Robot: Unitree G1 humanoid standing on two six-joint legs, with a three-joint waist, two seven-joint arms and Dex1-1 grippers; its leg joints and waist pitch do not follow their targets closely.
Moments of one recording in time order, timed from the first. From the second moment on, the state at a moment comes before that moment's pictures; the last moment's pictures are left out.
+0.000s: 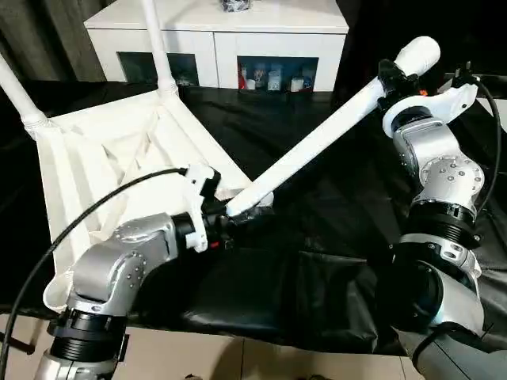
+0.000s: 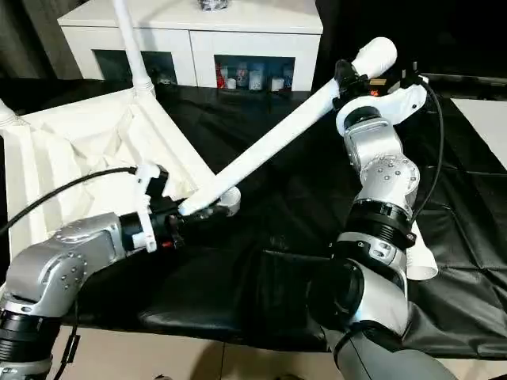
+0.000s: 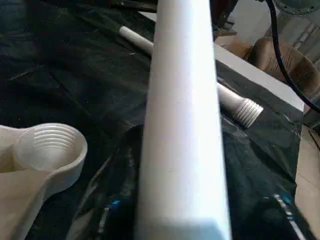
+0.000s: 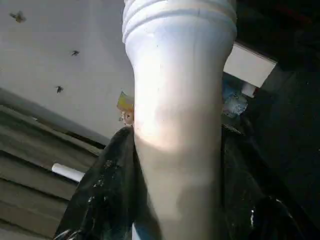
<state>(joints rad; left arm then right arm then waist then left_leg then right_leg) -0.37 0.31 -0.06 -0.09 -0.51 0.74 -0.74 -1.00 -0.03 -0.77 0.47 0.78 0.51 -0.08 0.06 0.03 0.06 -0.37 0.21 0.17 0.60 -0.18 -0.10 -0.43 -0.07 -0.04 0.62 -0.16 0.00</state>
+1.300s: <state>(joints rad) -0.43 0.46 0.06 -0.01 -0.53 0.72 -0.81 -0.76 -0.35 -0.23 0.44 0.33 0.27 0.21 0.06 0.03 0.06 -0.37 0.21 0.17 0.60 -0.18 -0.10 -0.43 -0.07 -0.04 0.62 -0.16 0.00</state>
